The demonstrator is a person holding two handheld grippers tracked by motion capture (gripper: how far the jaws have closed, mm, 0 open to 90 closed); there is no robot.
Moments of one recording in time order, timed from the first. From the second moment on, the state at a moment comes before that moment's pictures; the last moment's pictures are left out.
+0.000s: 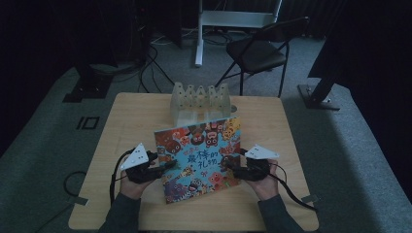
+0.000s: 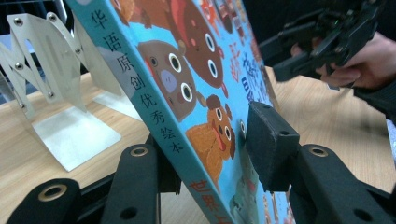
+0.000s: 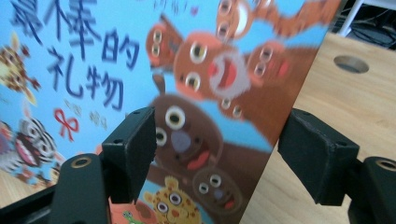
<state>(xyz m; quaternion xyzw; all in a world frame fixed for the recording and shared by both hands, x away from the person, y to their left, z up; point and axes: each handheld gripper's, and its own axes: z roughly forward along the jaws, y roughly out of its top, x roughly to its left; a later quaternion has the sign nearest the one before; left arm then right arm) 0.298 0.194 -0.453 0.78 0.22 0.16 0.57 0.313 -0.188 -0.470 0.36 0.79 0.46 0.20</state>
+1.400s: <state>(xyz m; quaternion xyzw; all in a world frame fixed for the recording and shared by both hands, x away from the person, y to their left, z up) 0.285 0.180 -0.444 0.80 0.16 0.19 0.55 0.328 -0.210 -0.509 0.36 0.78 0.49 0.17</state>
